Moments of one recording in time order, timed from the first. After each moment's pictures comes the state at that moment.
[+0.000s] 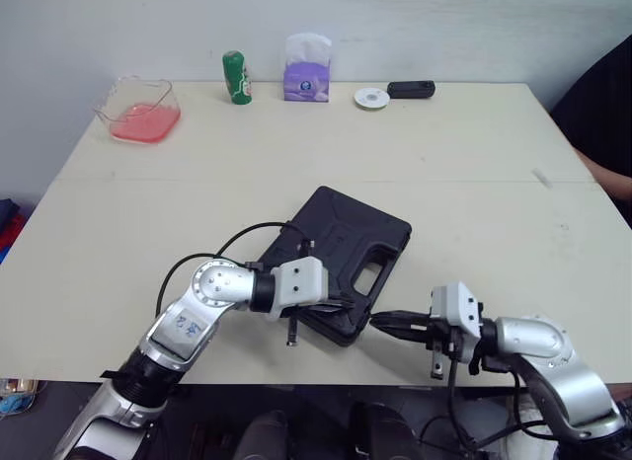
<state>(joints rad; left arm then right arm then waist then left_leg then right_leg) -0.39 0.58 -0.26 -0.23 -0.21 0.21 -0.95 0.00 -0.74 -0.03 -0.32 0.42 0.17 1.12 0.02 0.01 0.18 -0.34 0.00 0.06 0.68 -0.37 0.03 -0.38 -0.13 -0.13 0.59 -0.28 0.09</state>
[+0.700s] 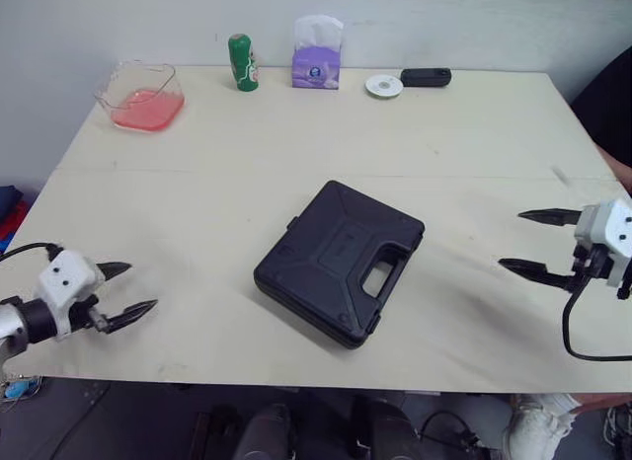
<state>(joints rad) 0.09 0.91 0.49 0.08 -0.29 0.10 -0.96 -0.32 -1.04 -0.30 0.32 0.33 -0.14 1.26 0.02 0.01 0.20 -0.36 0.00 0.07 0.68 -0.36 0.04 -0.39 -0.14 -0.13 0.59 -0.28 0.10</state>
